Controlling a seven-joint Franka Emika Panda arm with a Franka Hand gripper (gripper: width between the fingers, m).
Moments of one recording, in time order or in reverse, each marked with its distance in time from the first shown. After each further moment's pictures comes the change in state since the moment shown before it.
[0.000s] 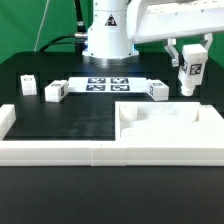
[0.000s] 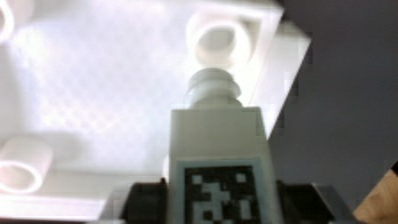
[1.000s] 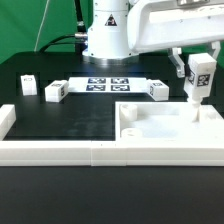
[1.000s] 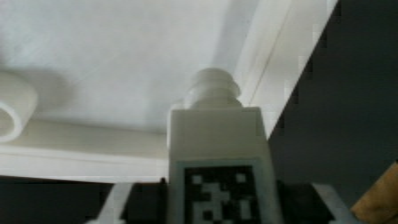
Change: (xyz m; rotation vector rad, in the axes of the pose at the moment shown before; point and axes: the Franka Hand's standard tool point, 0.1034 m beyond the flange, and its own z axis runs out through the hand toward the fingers) arm 0.043 0.009 0.022 0.009 0.027 -0.026
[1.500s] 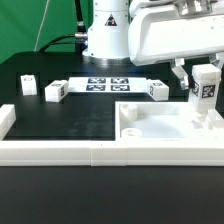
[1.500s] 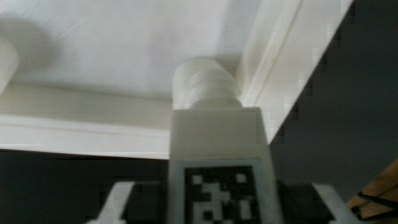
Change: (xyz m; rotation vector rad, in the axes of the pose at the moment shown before) arm 0.011 0.007 0.018 -0.018 0.105 -0.009
